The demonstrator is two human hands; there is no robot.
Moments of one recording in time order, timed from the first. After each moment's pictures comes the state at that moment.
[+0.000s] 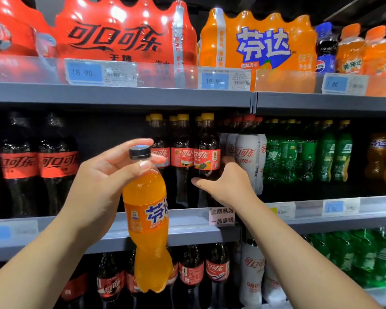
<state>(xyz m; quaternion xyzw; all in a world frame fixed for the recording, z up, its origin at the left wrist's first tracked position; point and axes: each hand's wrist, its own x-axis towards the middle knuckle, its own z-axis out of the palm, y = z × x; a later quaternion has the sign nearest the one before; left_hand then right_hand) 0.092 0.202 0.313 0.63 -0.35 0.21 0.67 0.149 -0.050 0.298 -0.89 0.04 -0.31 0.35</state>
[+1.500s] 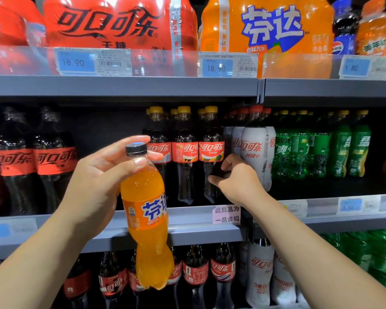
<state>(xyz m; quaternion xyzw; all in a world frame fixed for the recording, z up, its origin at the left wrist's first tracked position) 0.110 0.203 0.308 0.63 -0.34 0.21 0.66 0.170 -0.067 0.287 -0.88 0.02 -0.27 0.39</state>
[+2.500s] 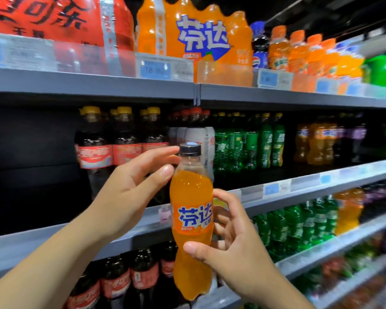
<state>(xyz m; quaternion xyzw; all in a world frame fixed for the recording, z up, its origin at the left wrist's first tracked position) 0.109 0.100 0.302 0.63 -0.50 0.09 0.59 0.004 -0.082 0.223 -0.75 -0.11 -0.23 0.61</state>
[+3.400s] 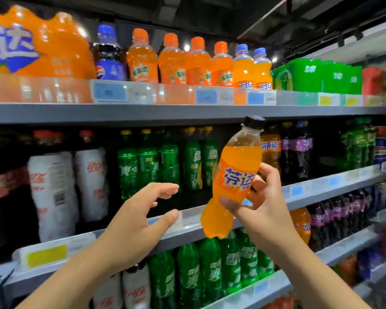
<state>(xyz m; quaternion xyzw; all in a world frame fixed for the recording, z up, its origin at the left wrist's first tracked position) 0.081 -0.216 0.278 0.74 -0.49 0.23 0.39 -0.030 -0.446 0.271 -0.68 -0.12 -0.43 0.58</state>
